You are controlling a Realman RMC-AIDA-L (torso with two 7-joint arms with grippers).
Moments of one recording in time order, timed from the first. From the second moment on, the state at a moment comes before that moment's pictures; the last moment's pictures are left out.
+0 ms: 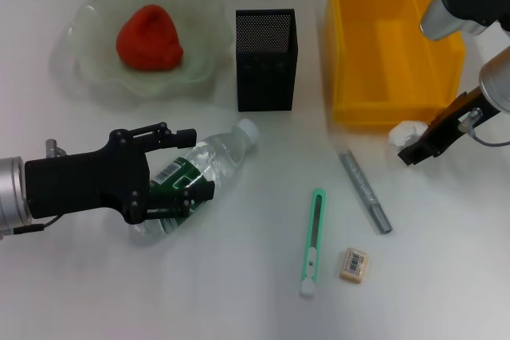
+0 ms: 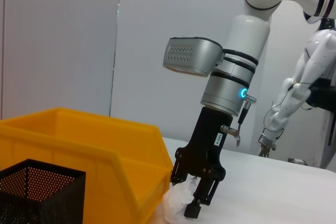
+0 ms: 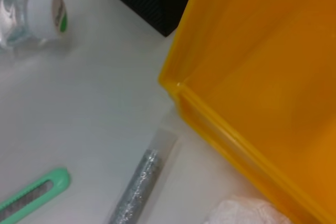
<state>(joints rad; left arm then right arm) -0.41 -2.02 0.90 0.55 1.76 1.66 -1.09 0.72 2.08 -1.18 -1.02 -2.73 -1.43 2.36</state>
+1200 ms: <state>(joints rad) -0.40 -2.01 0.90 0.55 1.76 1.68 -1.09 0.55 2.08 -1.01 -1.37 -2.37 -1.64 2.23</state>
